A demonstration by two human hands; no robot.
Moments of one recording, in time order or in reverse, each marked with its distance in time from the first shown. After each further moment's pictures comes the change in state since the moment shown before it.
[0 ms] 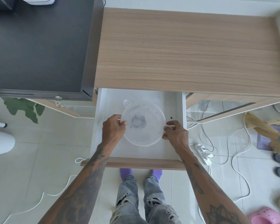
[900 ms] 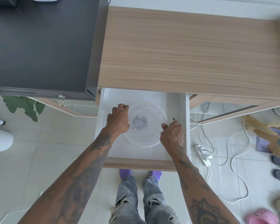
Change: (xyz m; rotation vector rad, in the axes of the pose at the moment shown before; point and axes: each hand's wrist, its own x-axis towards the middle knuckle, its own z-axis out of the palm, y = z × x) left_hand 0.037 0.017 -0.005 0.634 -0.255 0.263; right_hand -0.007 -0.020 0.033 -0.578 0.169 -0.026
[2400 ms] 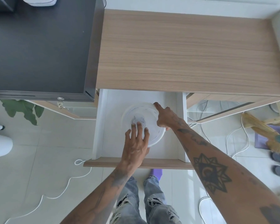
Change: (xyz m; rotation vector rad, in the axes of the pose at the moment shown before) left_hand -0.080 0.046 0.073 0.400 0.133 0.235; right_hand 0.041 -0.039 -0.030 -0.337 -0.352 -0.407
